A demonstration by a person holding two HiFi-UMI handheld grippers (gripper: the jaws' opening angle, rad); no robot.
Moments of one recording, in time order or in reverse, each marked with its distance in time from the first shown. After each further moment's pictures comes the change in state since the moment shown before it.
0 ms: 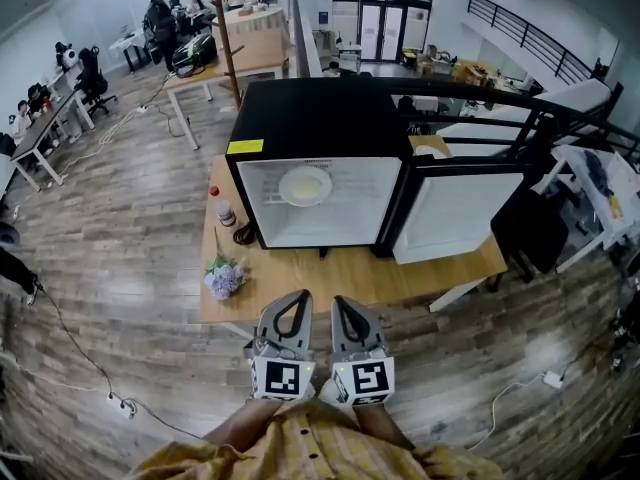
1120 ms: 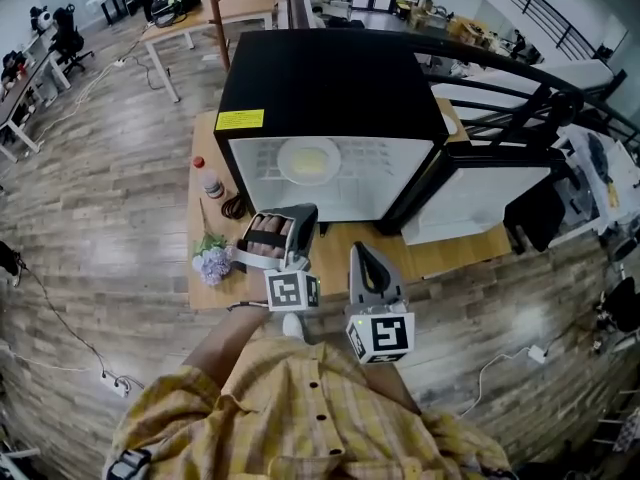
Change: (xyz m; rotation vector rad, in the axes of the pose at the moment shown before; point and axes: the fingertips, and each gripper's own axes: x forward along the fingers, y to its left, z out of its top) left arm 0.167 0.060 -0.094 0.832 0.222 -0.118; right arm 0.100 -0.056 0.000 -0.057 0.038 -0.084
